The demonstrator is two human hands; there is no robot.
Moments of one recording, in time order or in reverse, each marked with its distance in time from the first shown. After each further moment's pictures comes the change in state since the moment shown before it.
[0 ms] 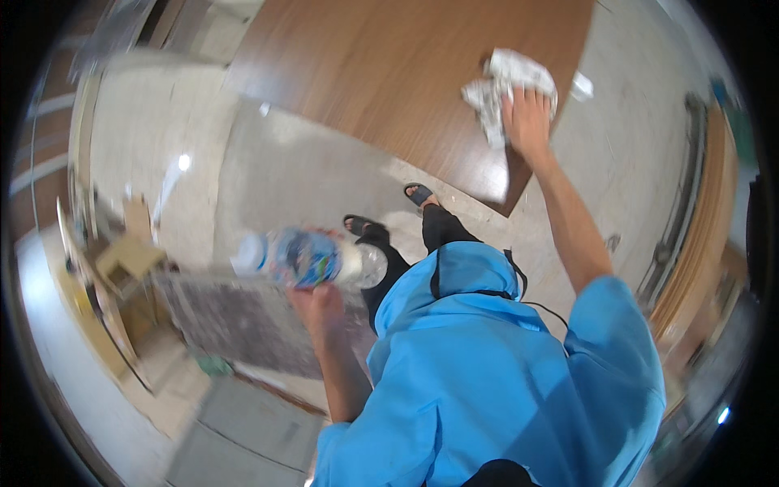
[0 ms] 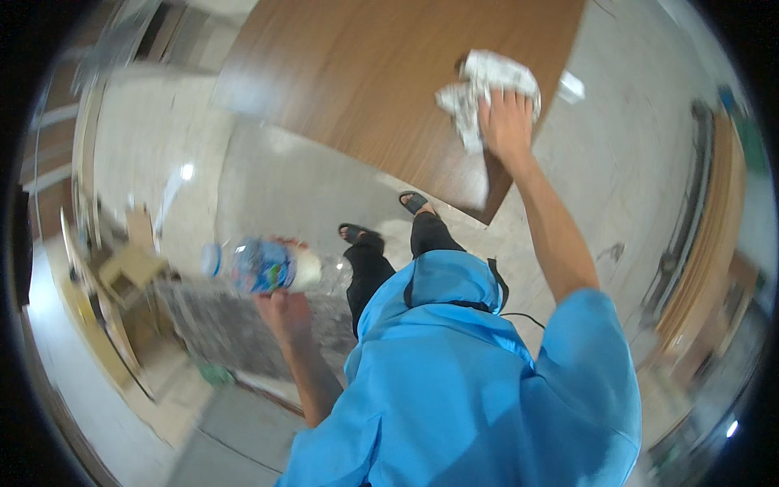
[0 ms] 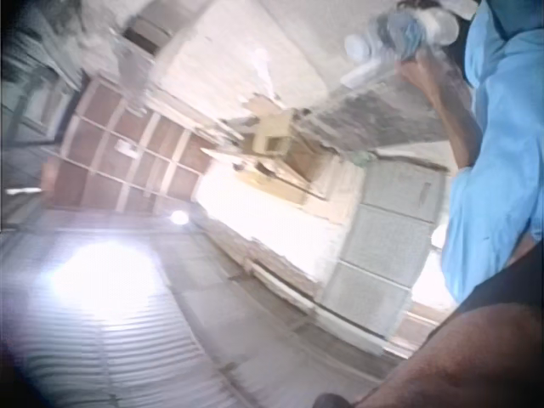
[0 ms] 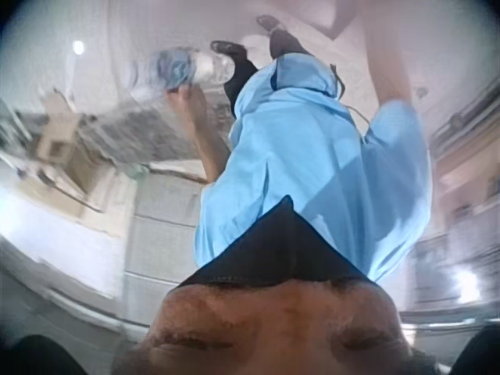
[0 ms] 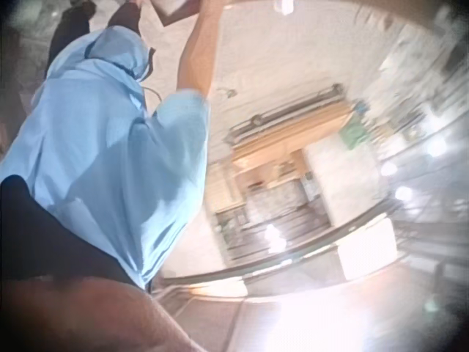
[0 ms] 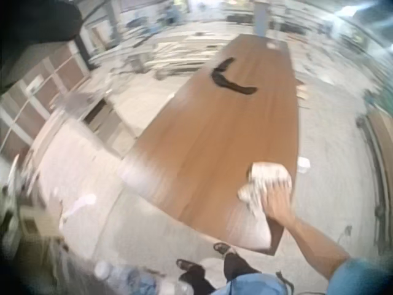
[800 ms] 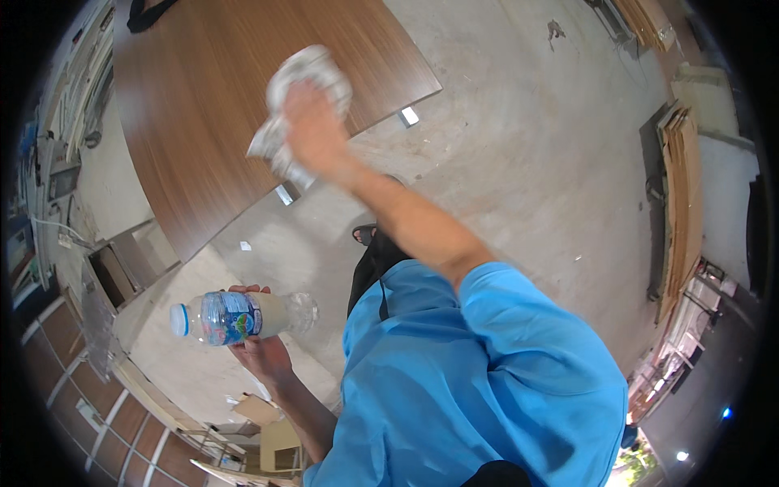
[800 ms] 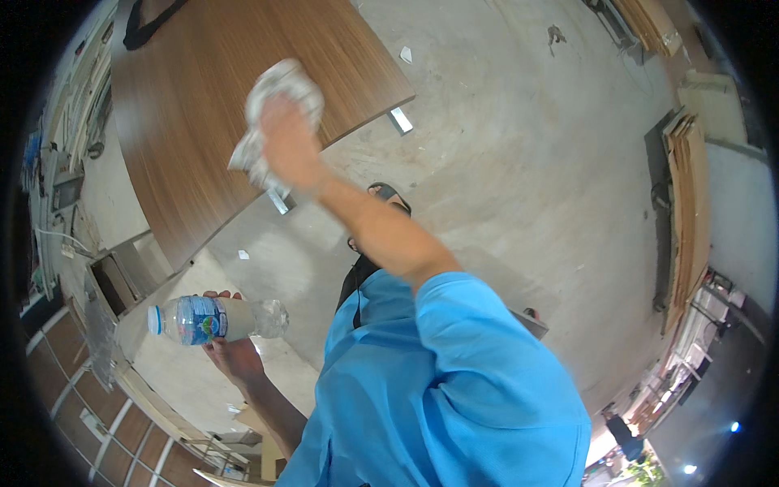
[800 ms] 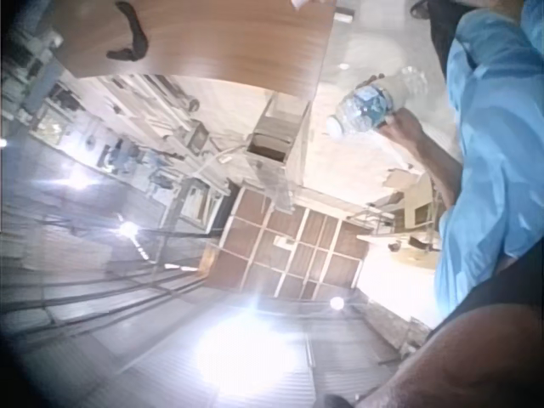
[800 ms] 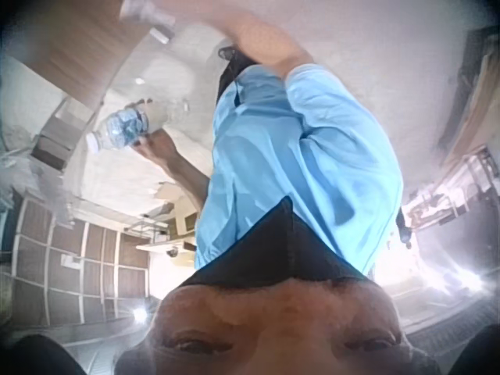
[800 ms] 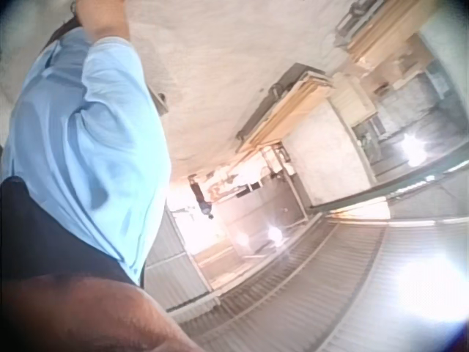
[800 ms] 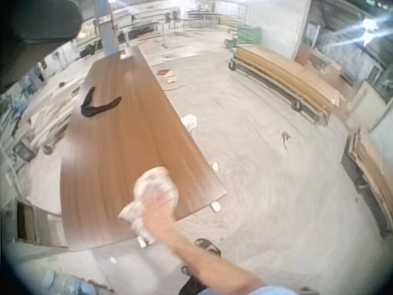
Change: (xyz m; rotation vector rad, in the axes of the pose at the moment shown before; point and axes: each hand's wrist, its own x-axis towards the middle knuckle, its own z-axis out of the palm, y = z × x) left_hand 0.194 0.097 -0.078 0.361 -0.779 -0.186; right_hand -0.026 -0.250 0.056 0.080 0.424 0.492
